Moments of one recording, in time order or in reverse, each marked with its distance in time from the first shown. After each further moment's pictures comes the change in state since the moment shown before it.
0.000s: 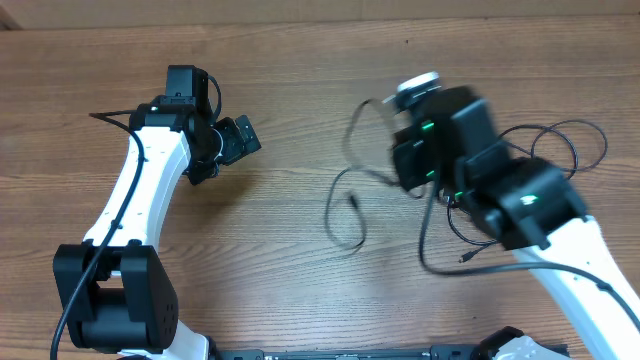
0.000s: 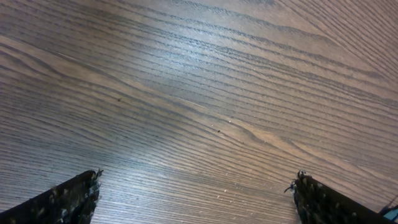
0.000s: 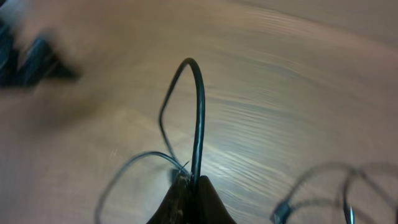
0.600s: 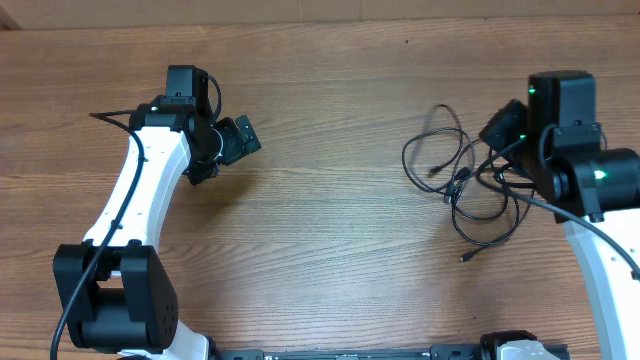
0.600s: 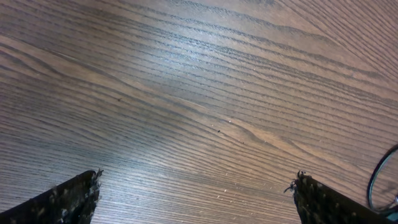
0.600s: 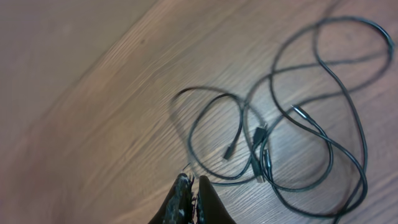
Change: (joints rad) left arm 0.000 0.000 0.000 0.000 0.000 0.000; right arm -0.396 -0.016 -0.049 -0.058 0.026 0.599
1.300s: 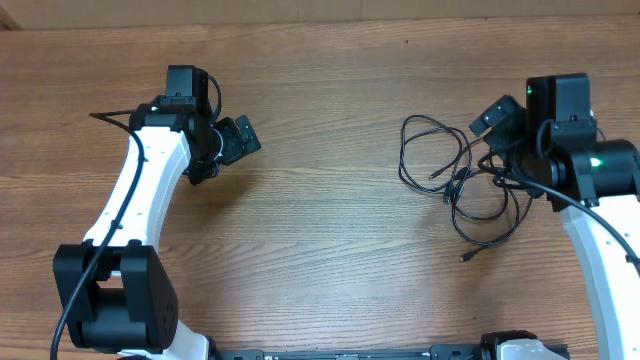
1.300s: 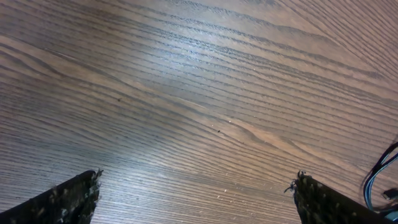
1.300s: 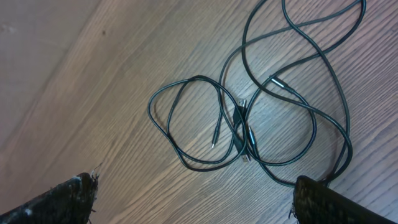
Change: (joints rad) left arm 0.000 0.000 0.000 0.000 0.000 0.000; right arm -0.023 0.044 -0.008 -0.080 -0.005 0.097
